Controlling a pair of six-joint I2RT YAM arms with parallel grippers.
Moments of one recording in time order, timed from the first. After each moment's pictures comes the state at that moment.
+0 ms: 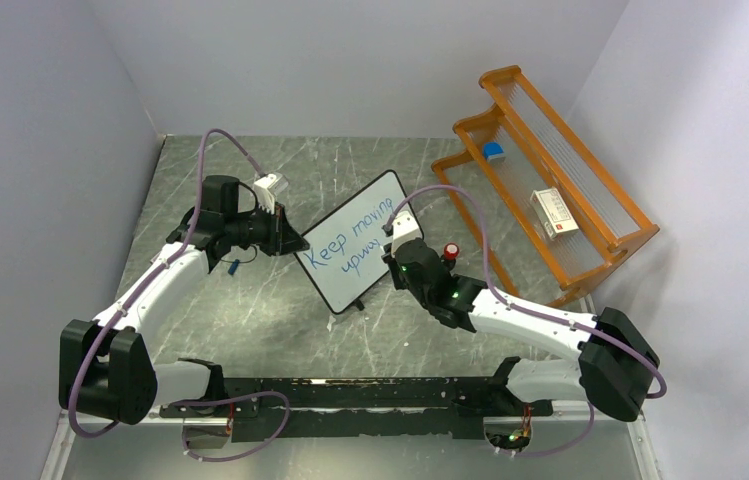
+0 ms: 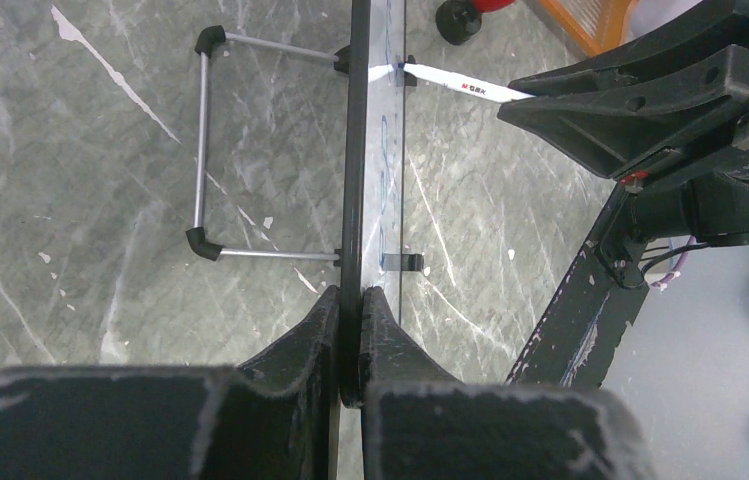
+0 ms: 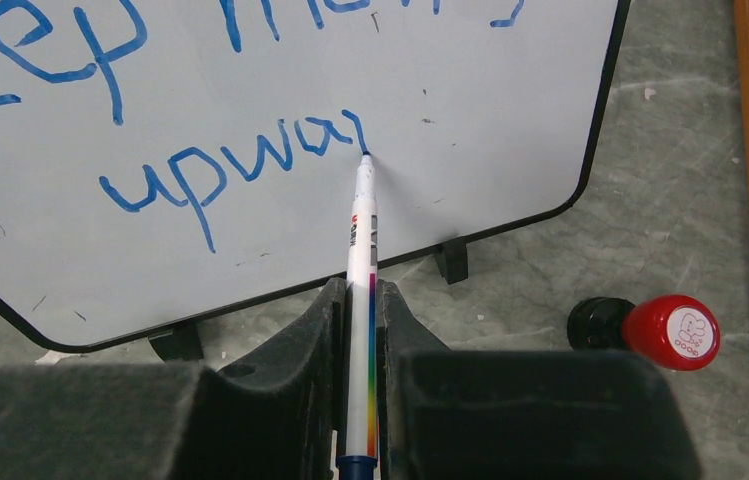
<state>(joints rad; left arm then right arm) -0.22 1.26 0.87 -0.30 0.76 -0.09 0.90 1.22 0.66 0.03 0.43 0.14</state>
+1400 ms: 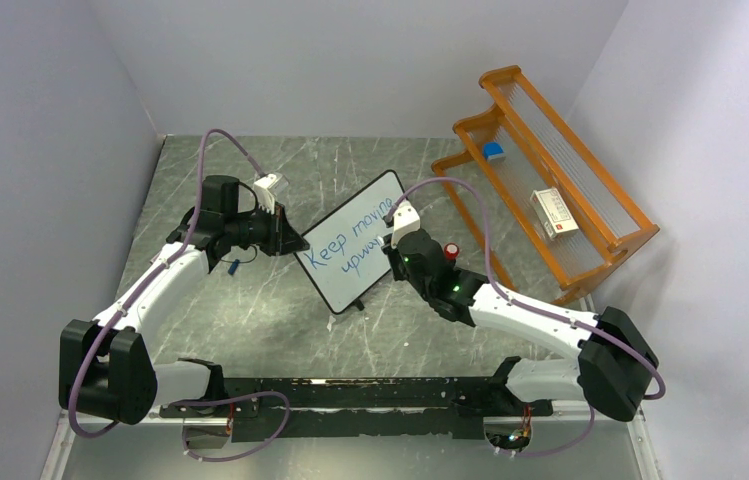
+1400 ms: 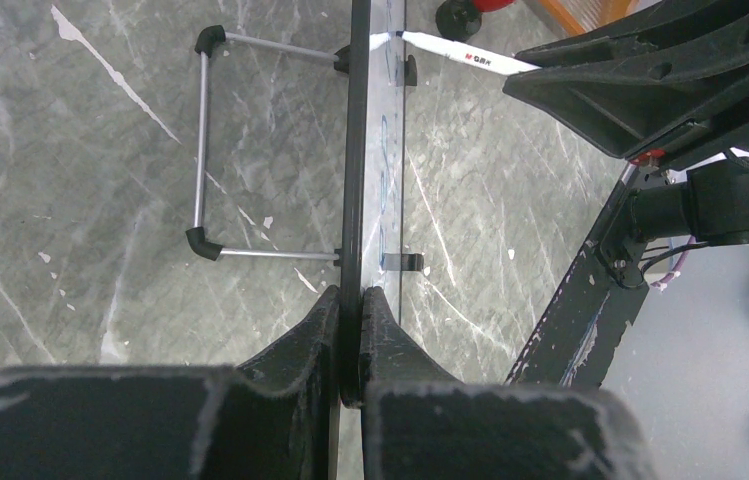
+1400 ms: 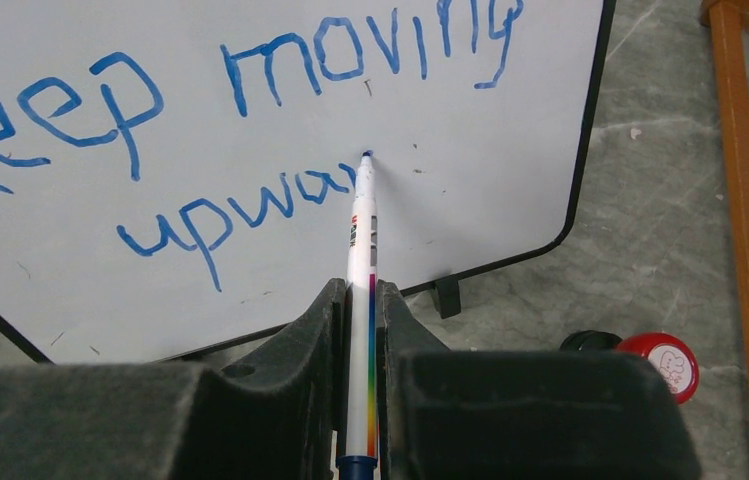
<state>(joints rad) -0.22 1.26 0.87 -0.30 0.76 -0.09 0.87 1.23 0.70 0.06 0.40 0.11</state>
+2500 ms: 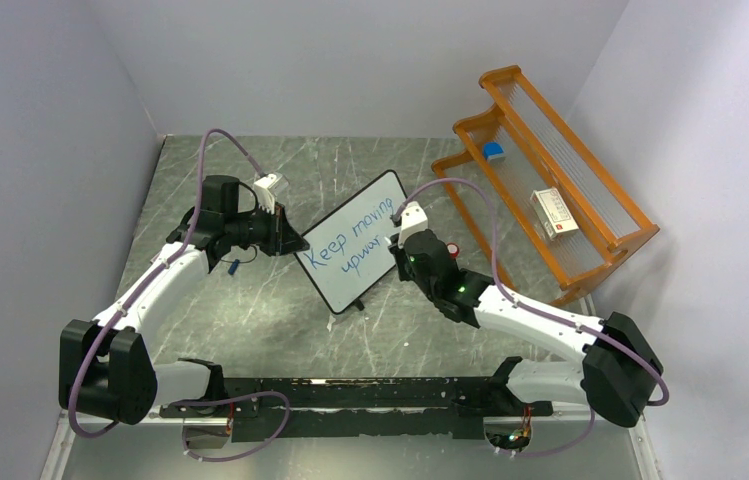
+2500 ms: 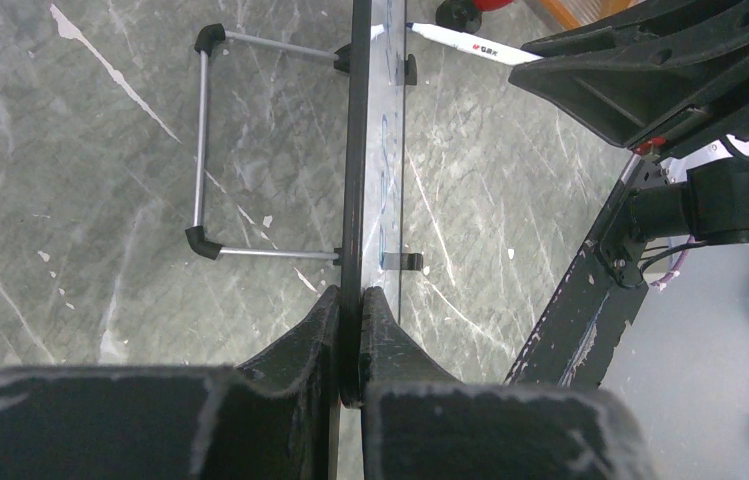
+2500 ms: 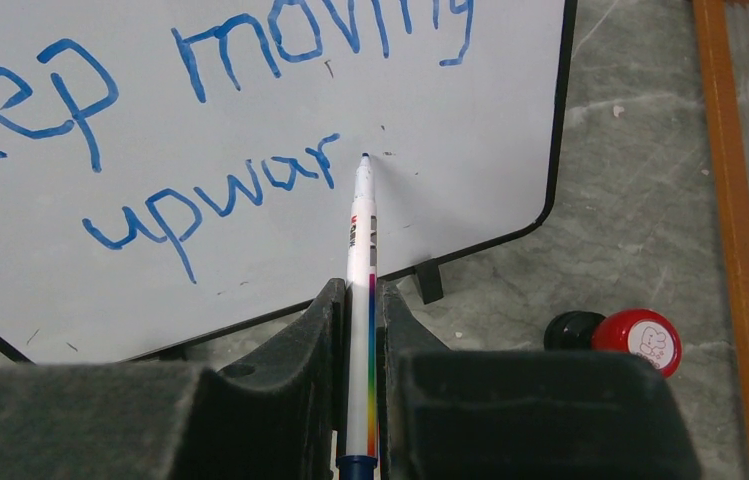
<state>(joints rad) -0.22 1.26 0.87 -0.30 0.76 -0.09 0.84 1.20 0.68 0.03 0.39 0.12</state>
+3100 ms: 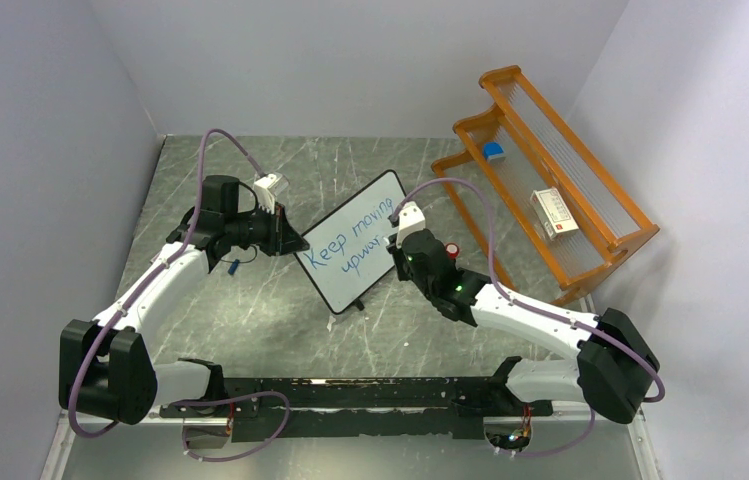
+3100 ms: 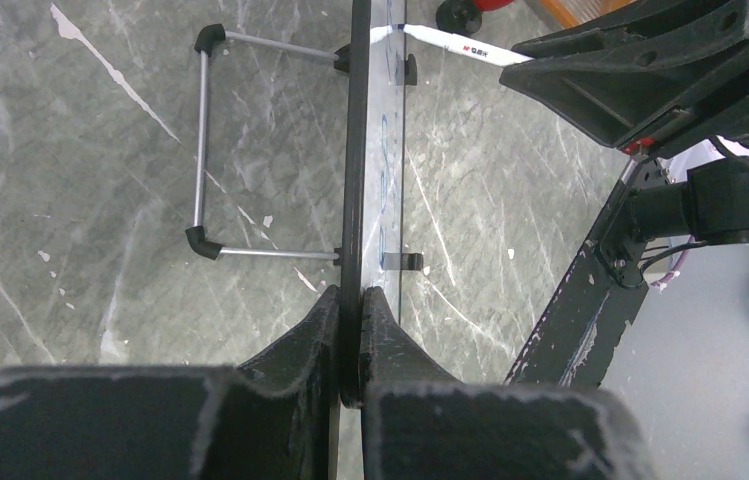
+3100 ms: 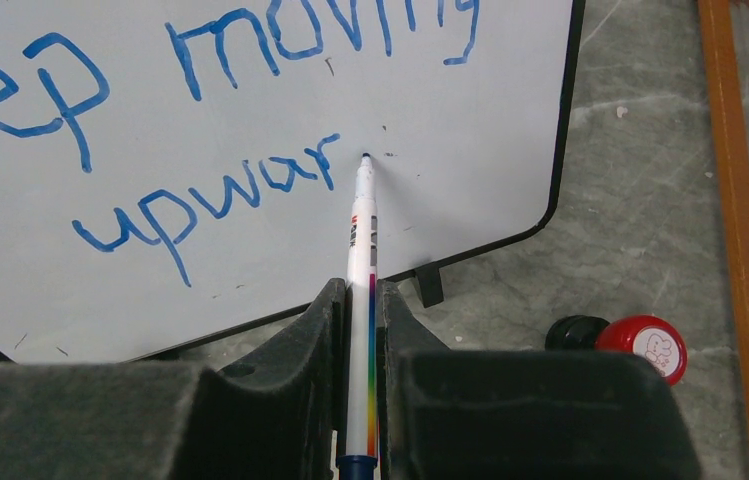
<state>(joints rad) -0.22 1.26 0.87 -0.30 0.76 -0.09 0.84 1.22 0.68 0.05 0.39 0.12</state>
